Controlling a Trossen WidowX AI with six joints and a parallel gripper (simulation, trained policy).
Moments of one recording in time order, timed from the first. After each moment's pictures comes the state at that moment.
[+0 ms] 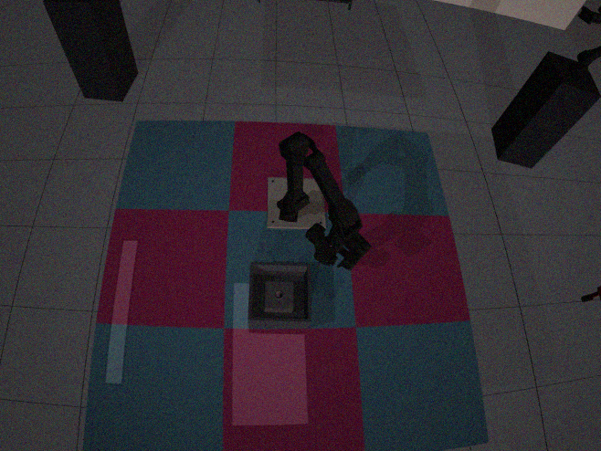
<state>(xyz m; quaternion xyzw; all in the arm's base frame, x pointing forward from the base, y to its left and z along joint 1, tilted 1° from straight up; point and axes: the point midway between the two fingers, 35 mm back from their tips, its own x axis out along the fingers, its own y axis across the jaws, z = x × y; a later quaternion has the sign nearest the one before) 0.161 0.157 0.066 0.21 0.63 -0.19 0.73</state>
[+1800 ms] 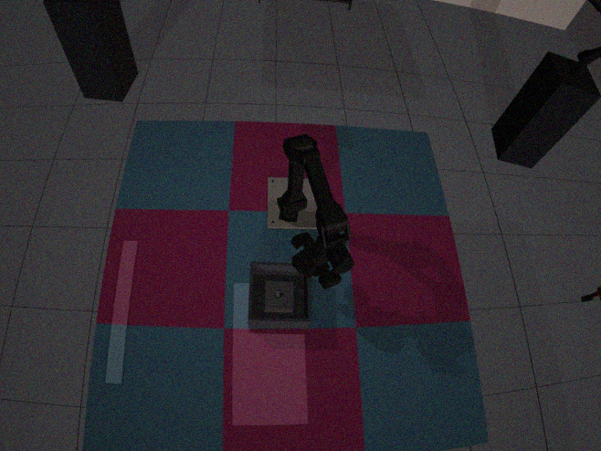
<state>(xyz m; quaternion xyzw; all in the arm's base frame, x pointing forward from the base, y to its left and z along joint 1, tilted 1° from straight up) 0.259 0.089 0.149 0.30 0.50 -0.31 0.75</state>
